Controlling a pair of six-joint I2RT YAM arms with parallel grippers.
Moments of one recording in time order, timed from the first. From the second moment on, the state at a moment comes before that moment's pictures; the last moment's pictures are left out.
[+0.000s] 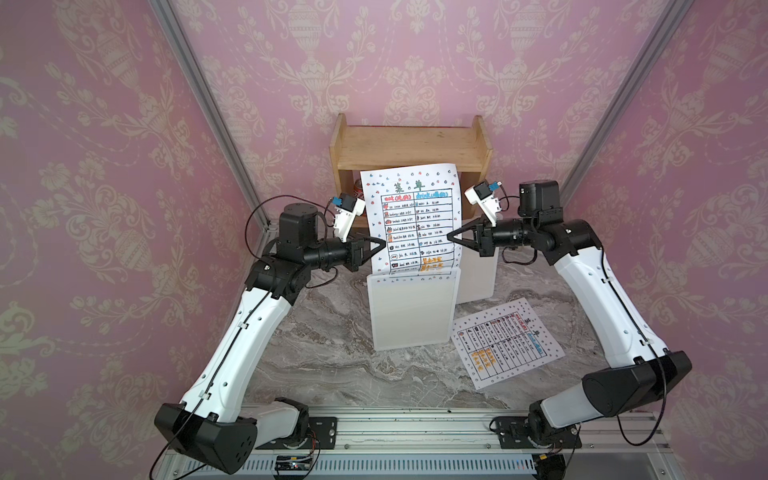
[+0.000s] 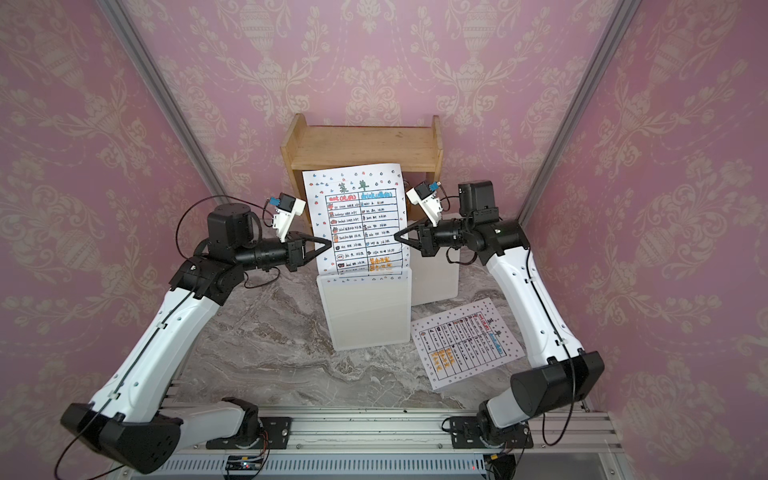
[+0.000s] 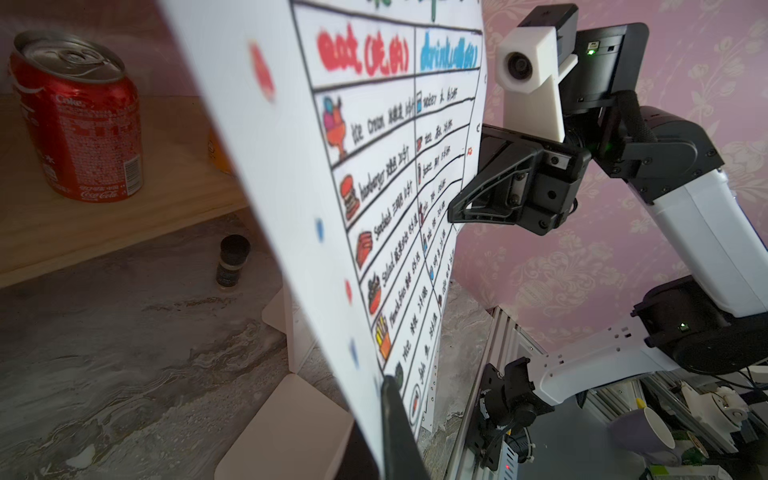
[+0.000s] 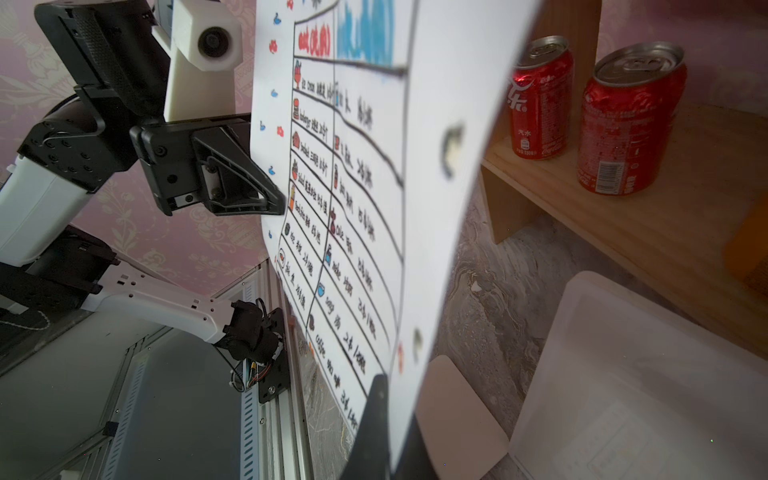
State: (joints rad) left arm -0.29 1.25 1.43 -0.56 0.77 -0.24; right arm 0.23 1.51 1.74 -0.83 -0.95 -0.11
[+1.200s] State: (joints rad) left arm -0.29 1.19 1.32 -0.54 0.74 -0.18; right arm 0.26 1.52 1.67 -0.77 -0.89 -0.10
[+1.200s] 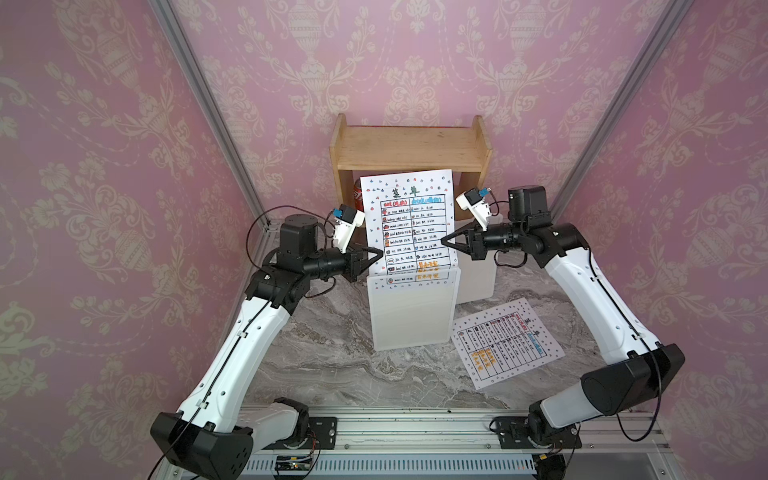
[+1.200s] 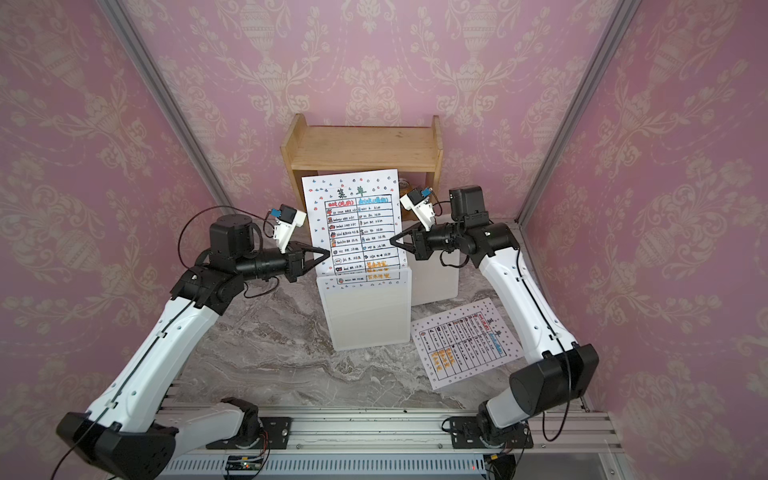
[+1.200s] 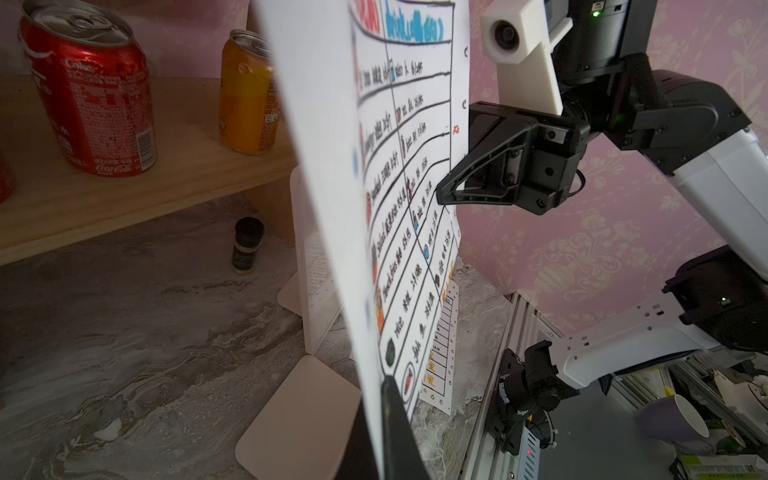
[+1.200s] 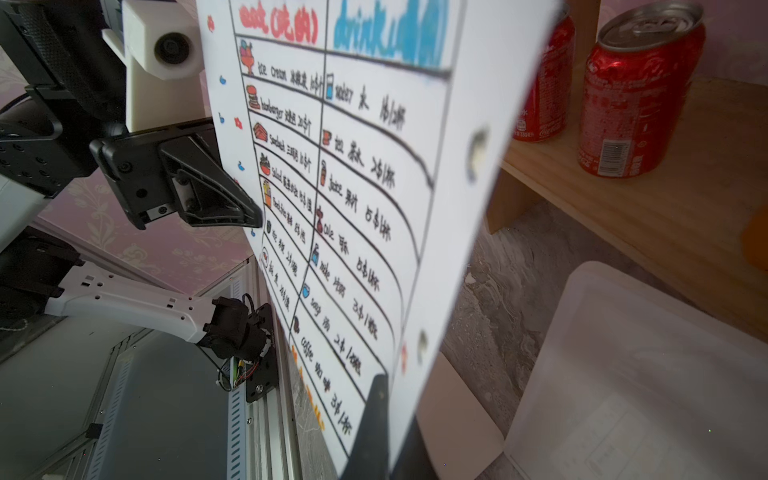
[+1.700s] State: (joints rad) left arm -0.29 1.18 1.31 -0.51 0.74 -0.18; right arm 0.26 1.49 1.68 -0.77 -0.88 -0.10
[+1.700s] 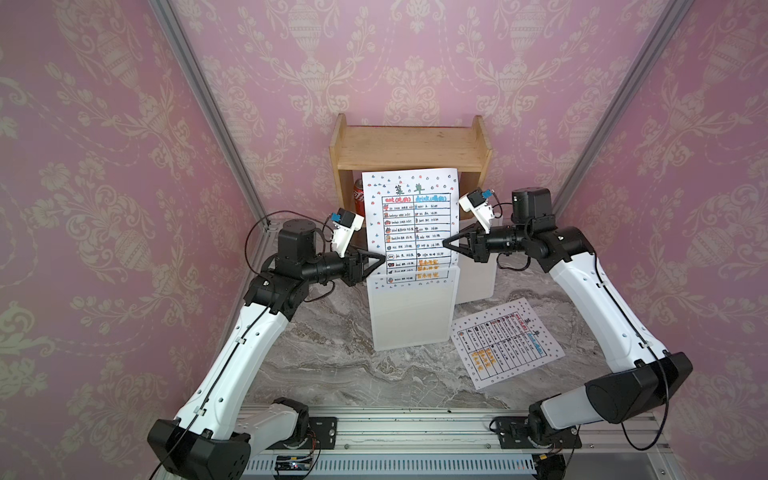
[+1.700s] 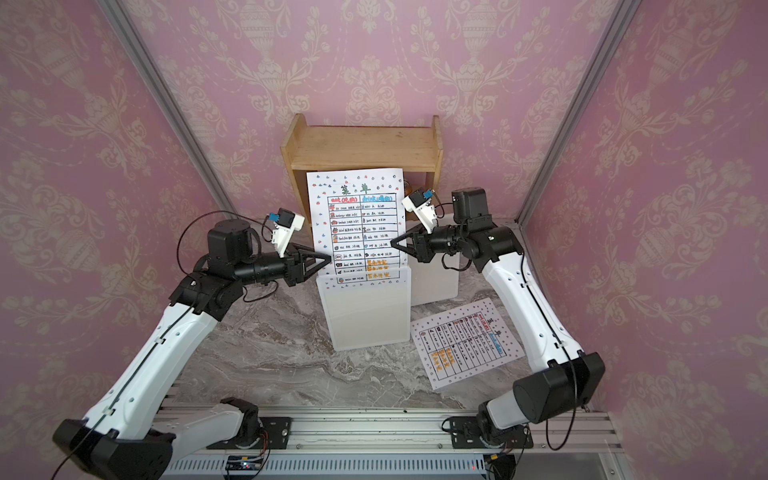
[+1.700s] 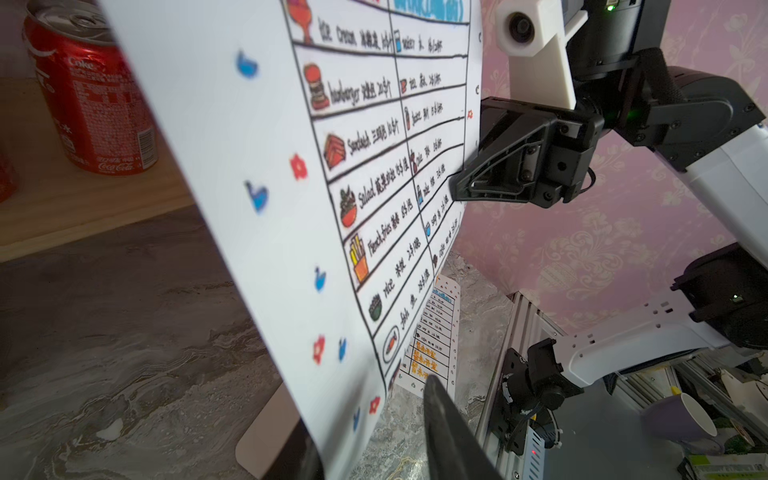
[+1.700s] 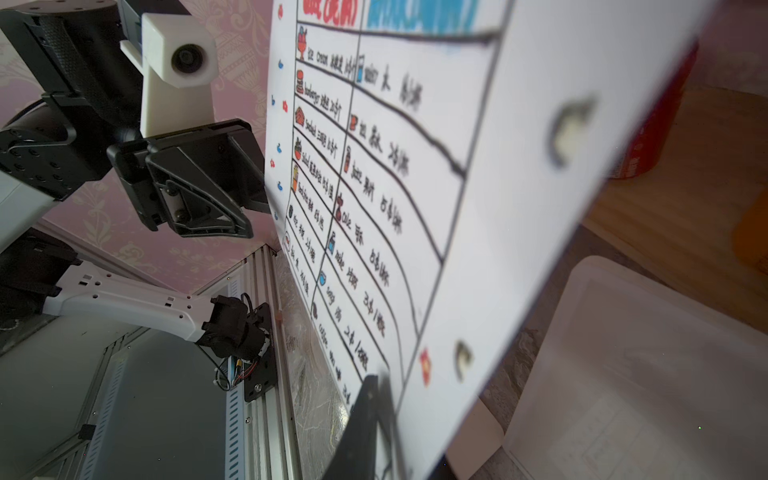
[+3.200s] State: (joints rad) left arm -0.29 1.21 1.38 -0.45 0.69 -0.09; right arm 0.27 1.62 1.89 -0.84 -0.92 -0.13
